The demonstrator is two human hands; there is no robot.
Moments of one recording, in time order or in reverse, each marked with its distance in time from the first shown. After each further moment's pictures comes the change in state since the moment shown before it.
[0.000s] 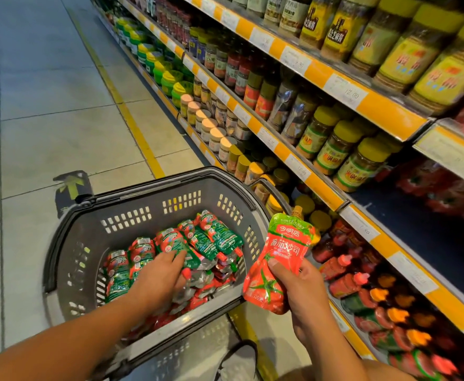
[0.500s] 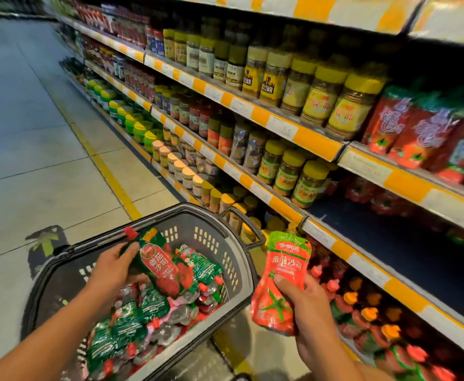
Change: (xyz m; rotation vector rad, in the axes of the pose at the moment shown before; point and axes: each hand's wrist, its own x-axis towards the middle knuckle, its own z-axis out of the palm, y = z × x) left_hand 0.010 0.003 -0.143 -1.397 0.239 -0.506; right_hand -0.042 -0.032 -0.041 0.133 0.137 -0.079
